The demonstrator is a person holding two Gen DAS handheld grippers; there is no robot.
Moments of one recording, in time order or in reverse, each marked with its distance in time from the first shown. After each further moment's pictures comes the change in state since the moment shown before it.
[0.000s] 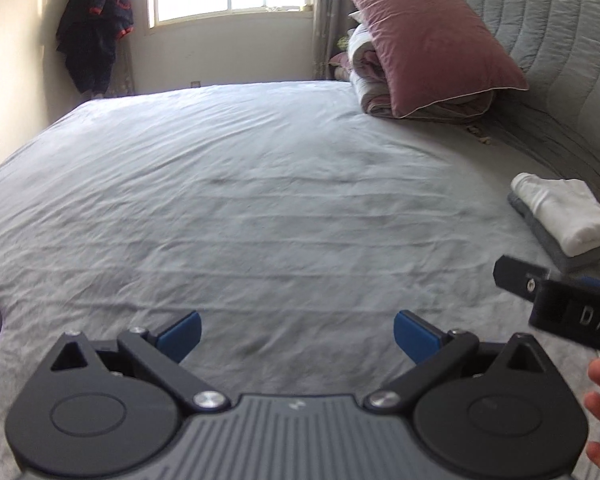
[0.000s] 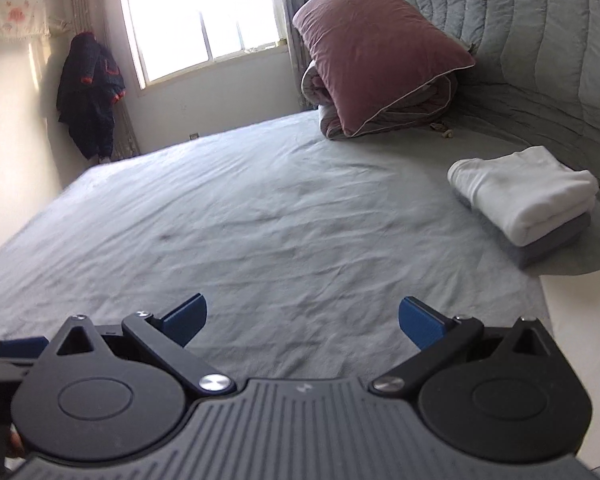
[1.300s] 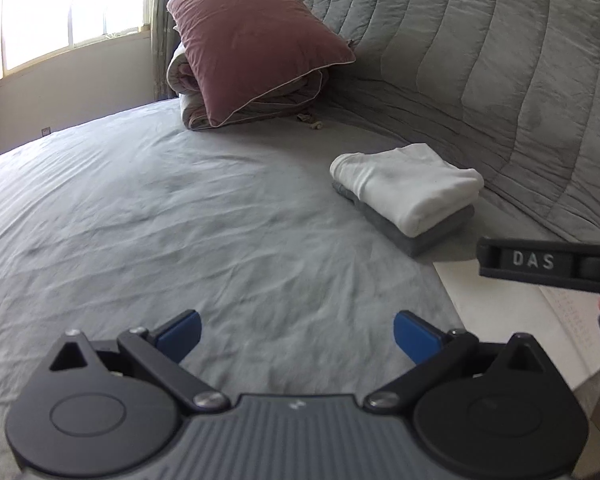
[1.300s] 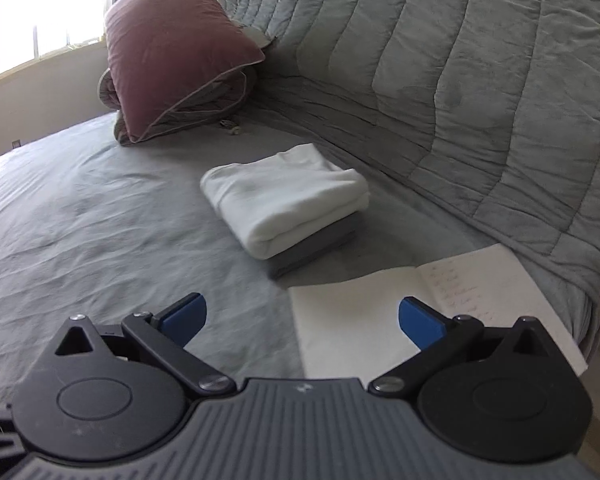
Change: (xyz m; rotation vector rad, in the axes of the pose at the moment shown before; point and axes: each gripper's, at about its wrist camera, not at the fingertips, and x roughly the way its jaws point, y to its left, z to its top) left arm 0.020 -0.148 0.026 0.278 -0.025 -0.367; right arm -0.035 -0.125 0.034 0.108 0.040 -0.559
